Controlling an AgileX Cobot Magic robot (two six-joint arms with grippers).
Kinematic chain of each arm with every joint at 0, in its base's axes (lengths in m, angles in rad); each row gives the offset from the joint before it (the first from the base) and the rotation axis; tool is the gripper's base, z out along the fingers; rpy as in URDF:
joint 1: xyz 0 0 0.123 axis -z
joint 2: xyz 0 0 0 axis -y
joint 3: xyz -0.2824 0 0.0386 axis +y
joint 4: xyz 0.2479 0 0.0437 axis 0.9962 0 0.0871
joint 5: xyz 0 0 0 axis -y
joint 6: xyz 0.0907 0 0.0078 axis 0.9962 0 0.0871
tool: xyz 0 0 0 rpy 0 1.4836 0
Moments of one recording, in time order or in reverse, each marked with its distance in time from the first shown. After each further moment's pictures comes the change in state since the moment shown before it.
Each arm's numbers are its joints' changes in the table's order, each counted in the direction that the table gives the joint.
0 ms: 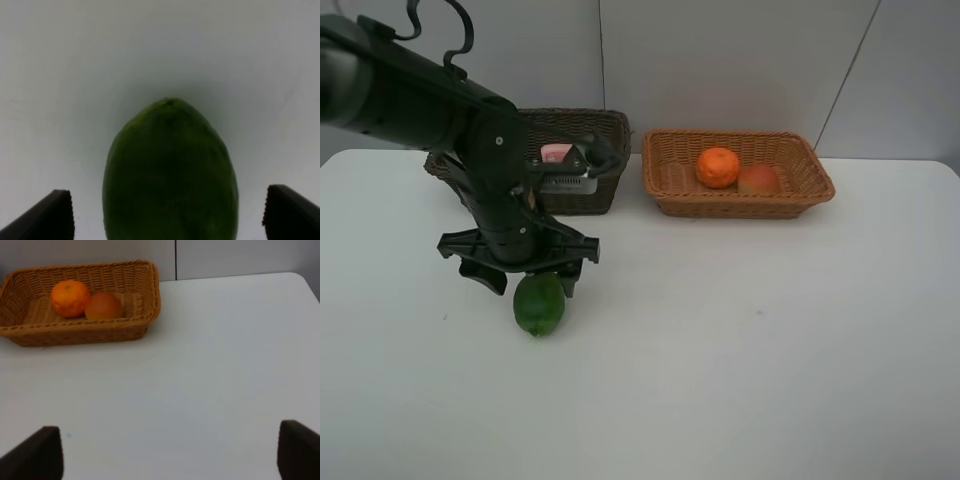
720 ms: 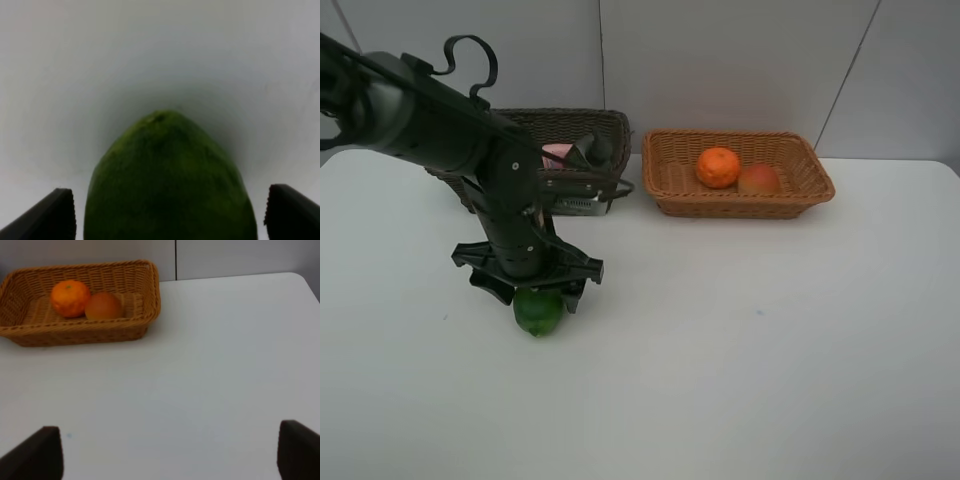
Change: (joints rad) left arm 0.000 -0.079 0.000 -0.011 0.051 0.100; right arm 0.000 0.000 0.000 0.000 0.000 0.000
